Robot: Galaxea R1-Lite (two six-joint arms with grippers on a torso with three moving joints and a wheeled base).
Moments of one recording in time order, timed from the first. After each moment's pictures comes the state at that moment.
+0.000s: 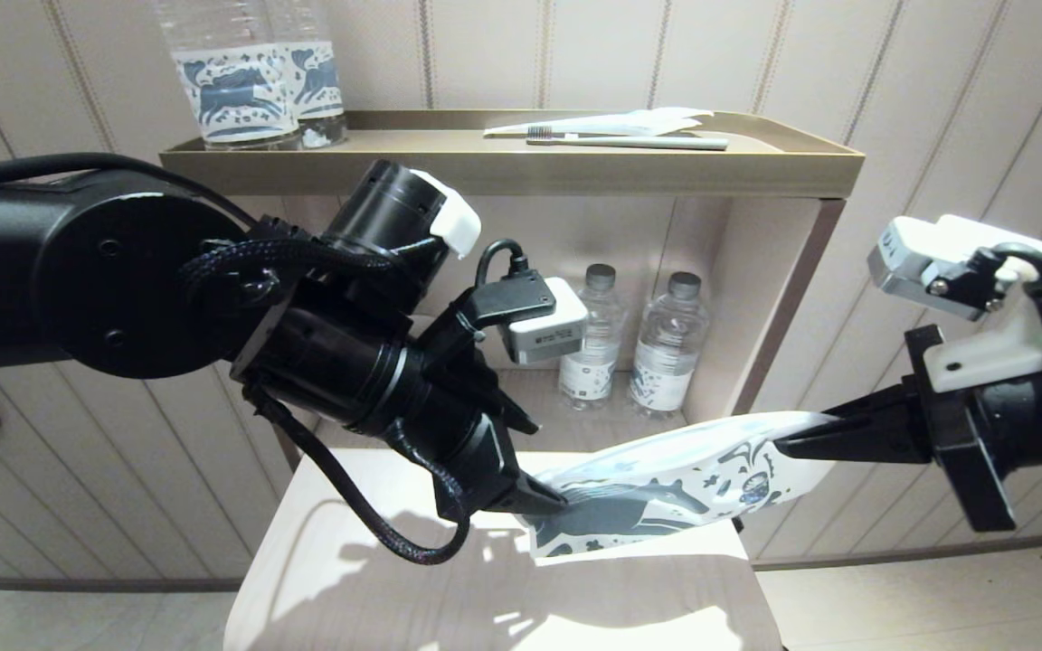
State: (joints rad) left arm -0.79 1.80 -1.51 0.51 -0.36 0.50; right arm 0.35 1.36 -1.26 0.58 0.48 -0.48
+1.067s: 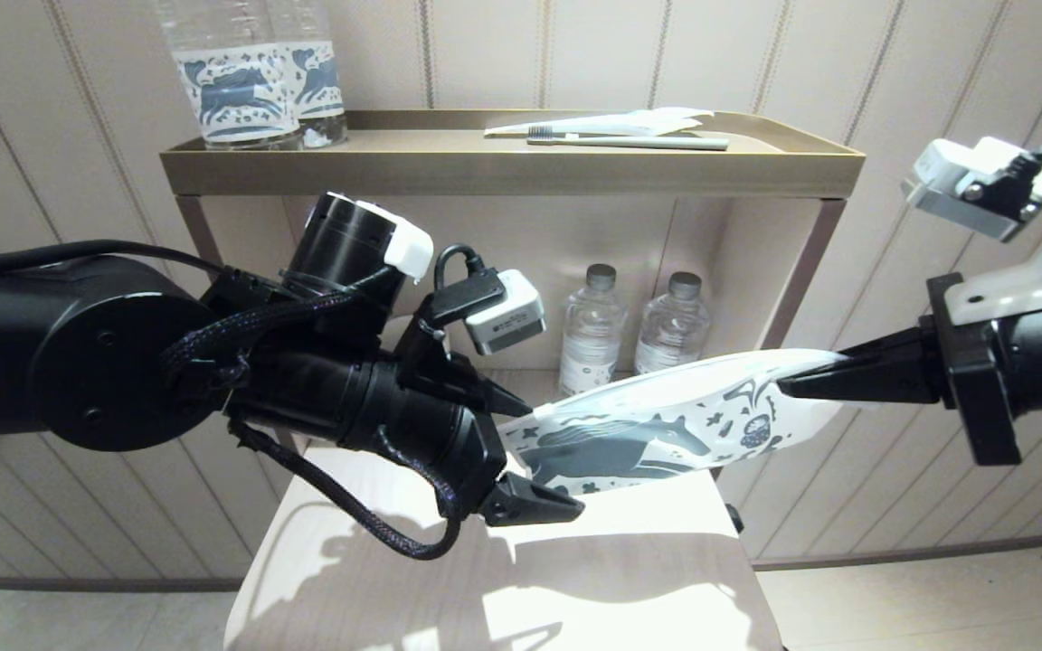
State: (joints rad) left arm -0.73 1.75 -1.28 0.17 -0.52 0.34; right arm 0.32 1.36 -1.34 0.55 0.49 -0.38
